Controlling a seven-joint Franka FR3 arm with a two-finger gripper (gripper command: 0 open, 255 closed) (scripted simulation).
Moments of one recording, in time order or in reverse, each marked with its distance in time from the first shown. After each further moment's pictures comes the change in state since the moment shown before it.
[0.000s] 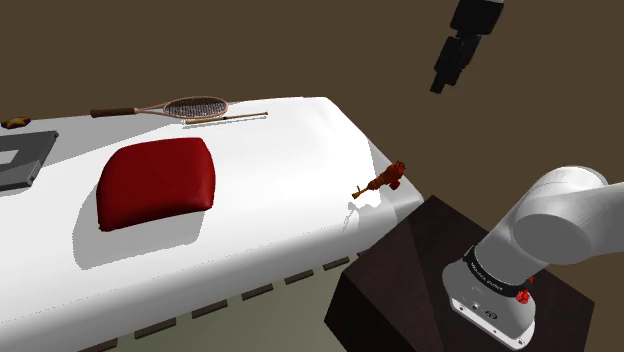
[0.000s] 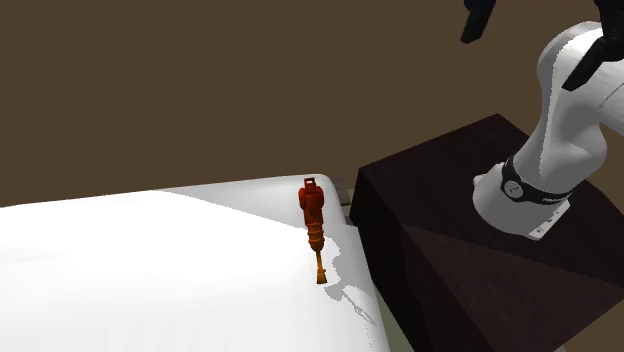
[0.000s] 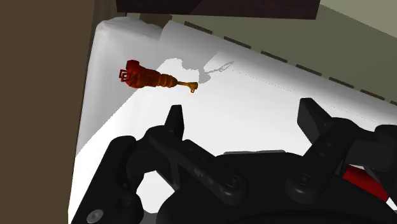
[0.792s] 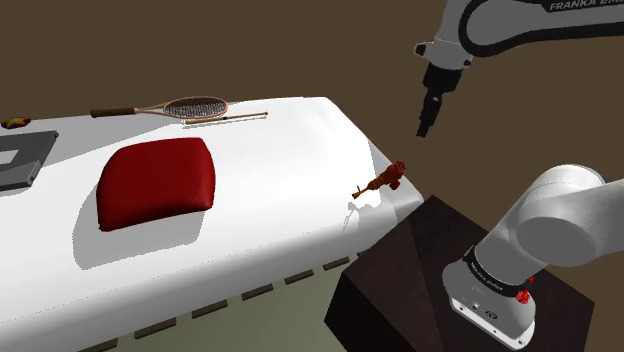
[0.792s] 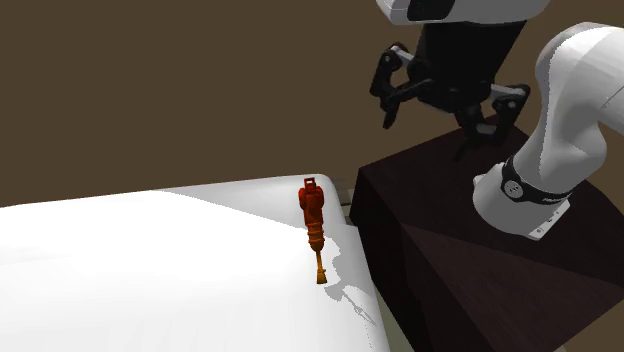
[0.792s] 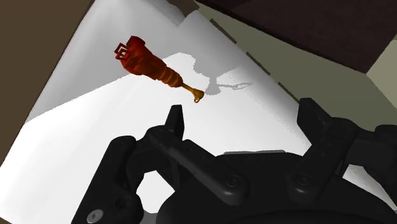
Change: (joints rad) arm 0.058 0.057 -0.115 -0.277 -0.148 0.322 -0.349
